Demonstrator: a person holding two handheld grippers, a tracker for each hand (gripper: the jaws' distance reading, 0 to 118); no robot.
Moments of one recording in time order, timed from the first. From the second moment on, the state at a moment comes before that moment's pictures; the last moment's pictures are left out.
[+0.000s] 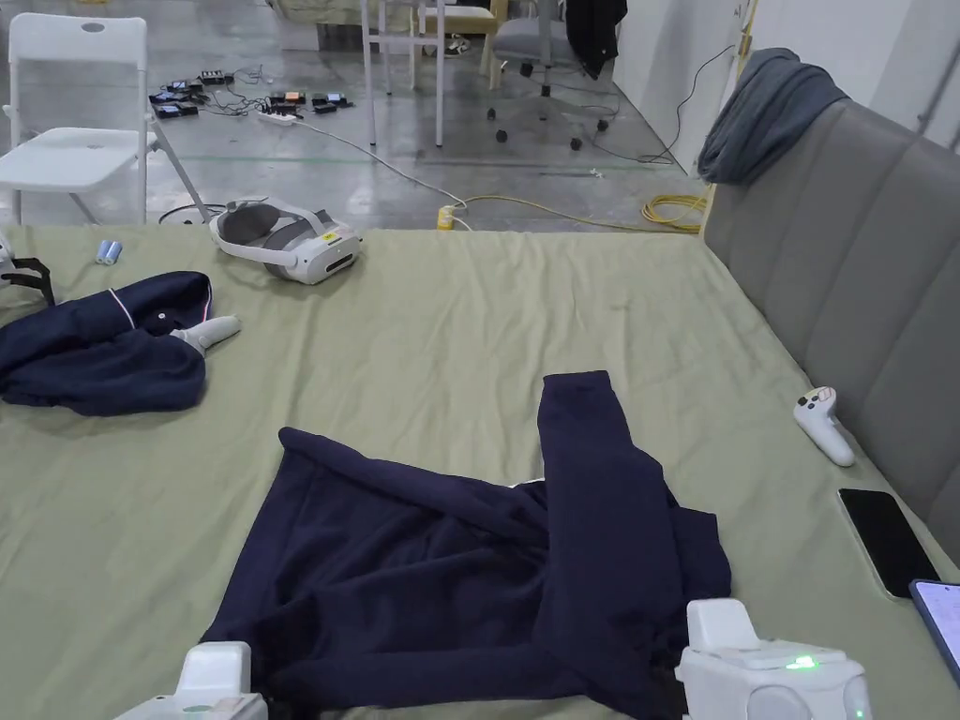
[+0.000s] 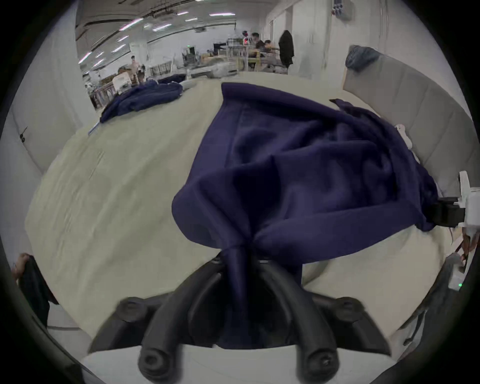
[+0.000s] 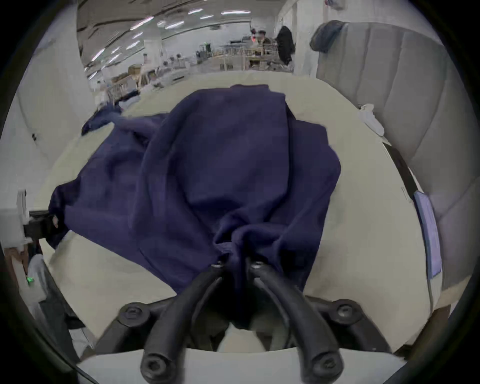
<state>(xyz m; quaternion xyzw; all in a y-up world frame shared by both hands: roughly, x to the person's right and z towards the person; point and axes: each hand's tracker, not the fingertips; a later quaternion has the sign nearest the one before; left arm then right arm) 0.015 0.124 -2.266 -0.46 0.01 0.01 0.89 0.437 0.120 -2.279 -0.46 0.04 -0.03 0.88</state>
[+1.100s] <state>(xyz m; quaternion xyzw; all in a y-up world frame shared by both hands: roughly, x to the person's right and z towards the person) 0.028 0.123 -2.265 -0.45 -0.02 0.00 0.89 0.429 0.151 -2.253 -0.46 0.01 -0.03 0.89</state>
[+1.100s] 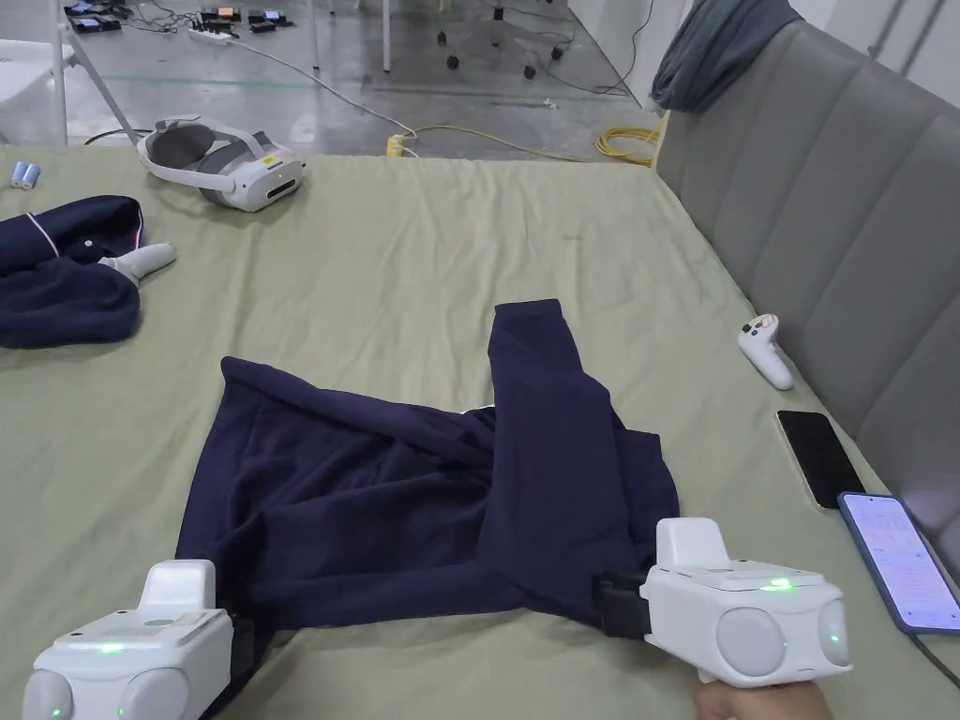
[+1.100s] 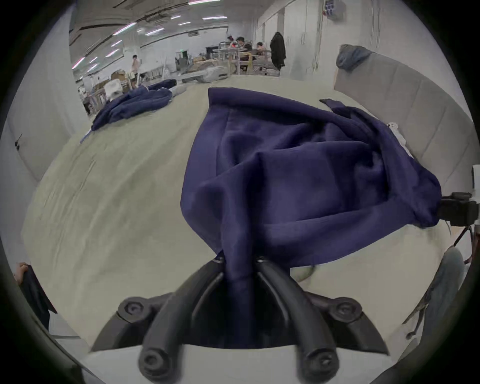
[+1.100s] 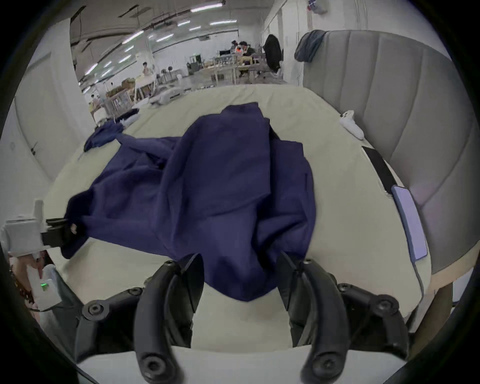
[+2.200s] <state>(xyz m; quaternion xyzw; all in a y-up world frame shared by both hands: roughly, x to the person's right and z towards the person) 0.011 0.613 -2.481 -0.12 -0.03 0.02 0.99 0.420 0.617 -2.491 -0.15 0.08 0.08 0.98</state>
